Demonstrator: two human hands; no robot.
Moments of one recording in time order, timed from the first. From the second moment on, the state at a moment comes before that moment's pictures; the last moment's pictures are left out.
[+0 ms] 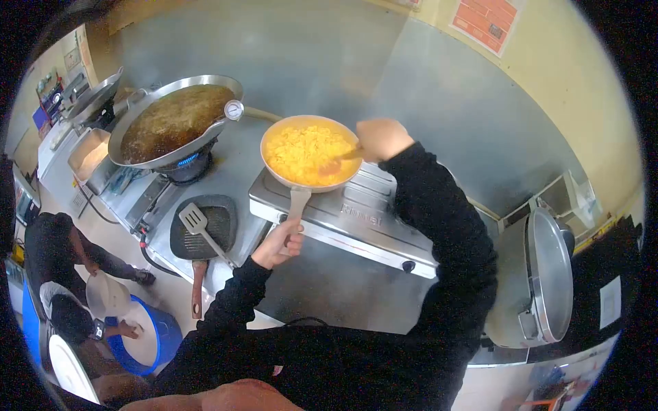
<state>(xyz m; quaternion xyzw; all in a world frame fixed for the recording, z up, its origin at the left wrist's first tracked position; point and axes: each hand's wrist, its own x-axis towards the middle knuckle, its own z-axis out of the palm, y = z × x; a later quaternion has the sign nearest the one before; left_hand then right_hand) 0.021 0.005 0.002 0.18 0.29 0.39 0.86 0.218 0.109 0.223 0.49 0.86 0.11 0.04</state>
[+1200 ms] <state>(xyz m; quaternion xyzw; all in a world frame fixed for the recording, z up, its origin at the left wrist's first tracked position) 0.021 0.005 0.010 0.22 0.31 0.36 0.85 0.217 0.228 0.131 0.68 0.72 -0.15 0.01</state>
